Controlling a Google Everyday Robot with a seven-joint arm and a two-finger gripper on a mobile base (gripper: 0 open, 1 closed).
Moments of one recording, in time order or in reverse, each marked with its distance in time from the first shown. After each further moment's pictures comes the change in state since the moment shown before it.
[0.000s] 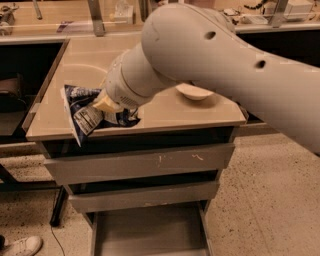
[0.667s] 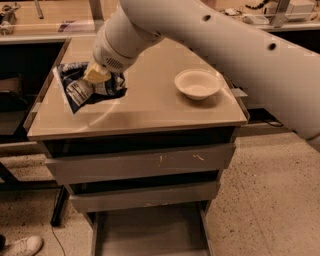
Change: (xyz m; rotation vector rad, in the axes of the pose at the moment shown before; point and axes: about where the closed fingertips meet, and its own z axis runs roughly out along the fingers) arm -0.024 -0.074 0.047 -0.069 0.004 -0.034
